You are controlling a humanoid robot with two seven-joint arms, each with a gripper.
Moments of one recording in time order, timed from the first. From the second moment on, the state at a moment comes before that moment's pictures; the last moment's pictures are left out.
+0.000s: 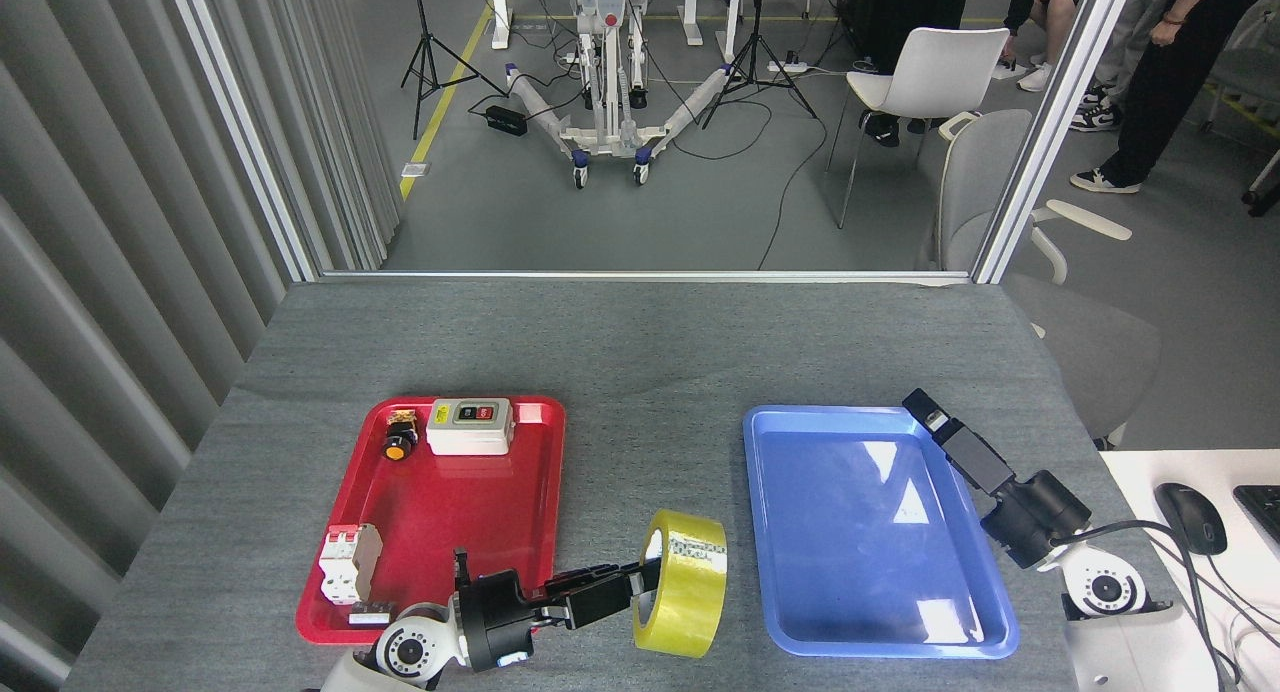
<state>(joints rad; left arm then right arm) -0.31 -0.01 -0.14 -1.11 -0.24 -0.79 -0.99 -0.40 -0.24 -0.11 -0.95 0.15 -0.79 0.60</state>
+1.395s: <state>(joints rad) -0.36 -0.02 -0.13 -1.06 -0.28 -0.79 -0.97 -0.19 -0.34 0.41 -1.16 -0.30 -0.79 0.96</state>
